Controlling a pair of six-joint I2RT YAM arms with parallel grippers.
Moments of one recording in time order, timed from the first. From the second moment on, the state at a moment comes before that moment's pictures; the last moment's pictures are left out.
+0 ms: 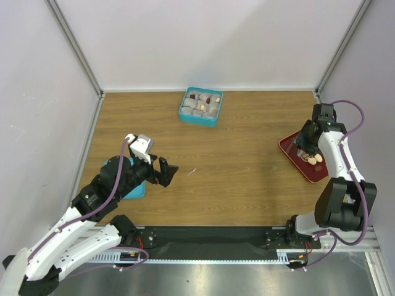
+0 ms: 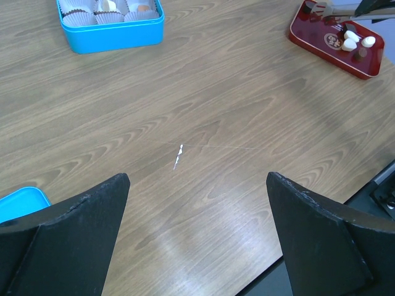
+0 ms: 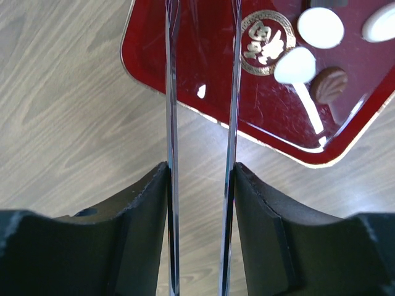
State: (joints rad) left arm -0.76 0.59 0.80 -0.51 -0.12 -0.23; right arm -0.17 1.42 1.17 -0.79 0.10 0.42
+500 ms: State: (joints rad) left arm -0.76 0.59 0.80 -0.51 -0.12 -0.23; right arm -0.17 1.50 1.14 -0.66 0.12 0.43
